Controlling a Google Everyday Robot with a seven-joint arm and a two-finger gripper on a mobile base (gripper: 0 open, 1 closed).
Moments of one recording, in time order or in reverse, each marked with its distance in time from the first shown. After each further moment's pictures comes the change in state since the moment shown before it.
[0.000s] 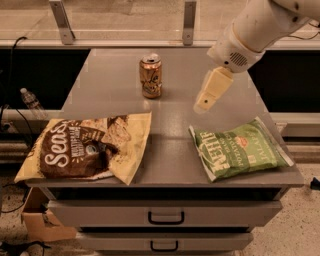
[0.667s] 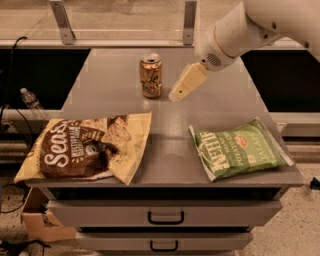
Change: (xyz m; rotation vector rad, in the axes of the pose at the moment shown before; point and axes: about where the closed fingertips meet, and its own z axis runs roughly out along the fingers) arm -0.046 -0.036 0.037 0.112 -0.188 0.059
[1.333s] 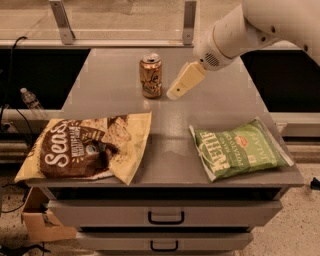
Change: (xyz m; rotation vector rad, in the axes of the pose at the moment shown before) arm -0.005 -0.006 0.005 0.033 -0.034 0.010
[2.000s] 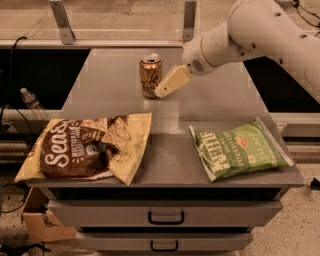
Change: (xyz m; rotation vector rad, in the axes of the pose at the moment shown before) arm -0.011 -0.015 0.049 0.008 -0.119 0.053
